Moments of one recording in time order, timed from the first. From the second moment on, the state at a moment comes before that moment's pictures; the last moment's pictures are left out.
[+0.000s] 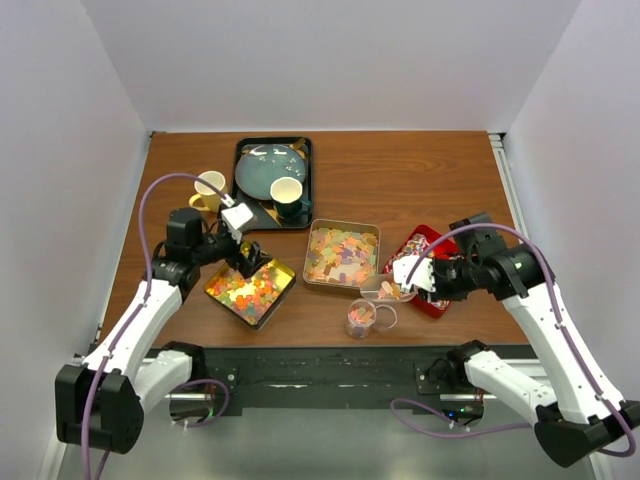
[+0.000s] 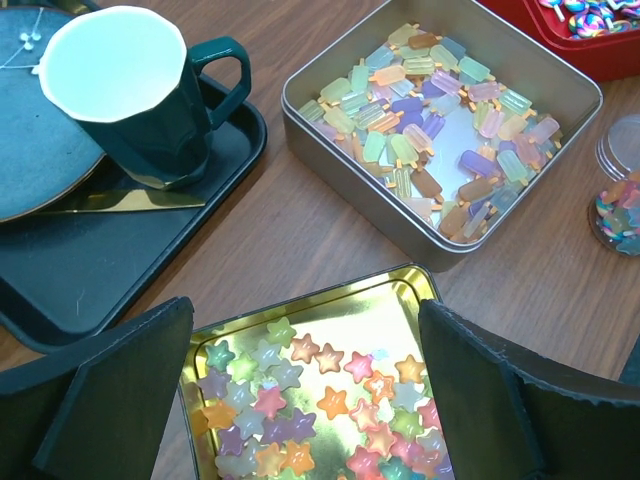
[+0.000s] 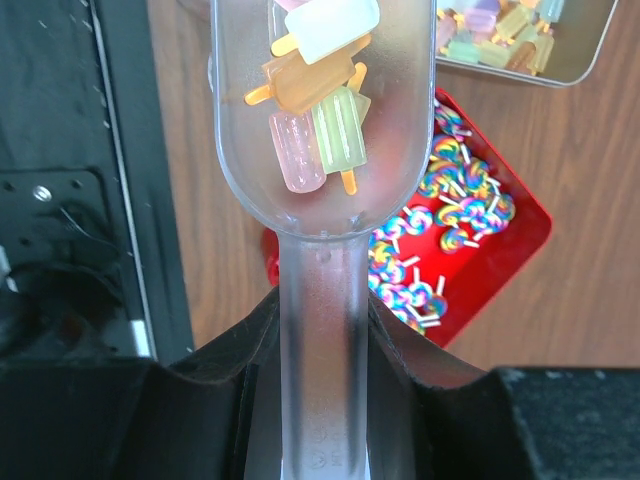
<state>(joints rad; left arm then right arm) -0.16 0.98 0.62 -0.16 0.67 0.34 0.39 0.91 1.12 -1.37 -0.32 -1.19</state>
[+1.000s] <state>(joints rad) -0.09 0.95 0.51 -0.07 0.71 0.29 0.52 0.99 1.17 -1.37 -0.10 -1.46</state>
